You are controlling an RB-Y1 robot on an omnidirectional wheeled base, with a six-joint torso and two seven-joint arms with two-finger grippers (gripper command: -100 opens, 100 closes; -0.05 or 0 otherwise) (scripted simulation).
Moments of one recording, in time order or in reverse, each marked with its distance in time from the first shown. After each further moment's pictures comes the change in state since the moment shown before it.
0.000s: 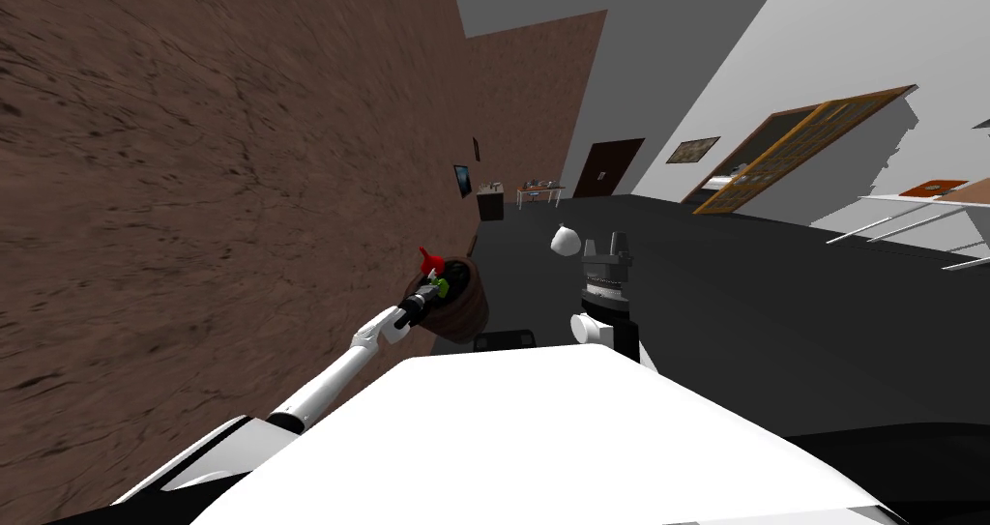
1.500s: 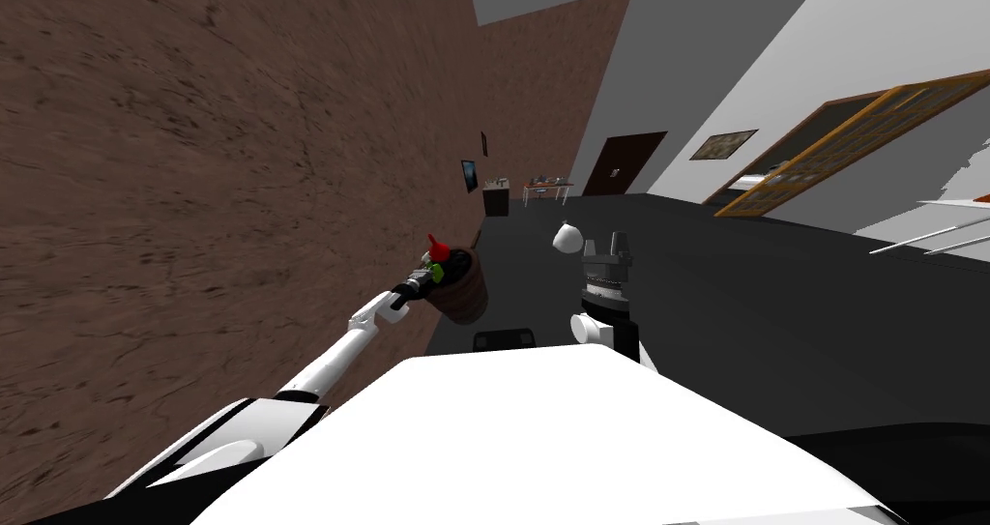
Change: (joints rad) left arm -0.095 0.006 0.124 -0.014 0.062 0.030 -0.134; right arm 0.000 0.000 0.000 0.000 0.000 0.000 0.000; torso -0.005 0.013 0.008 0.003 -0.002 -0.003
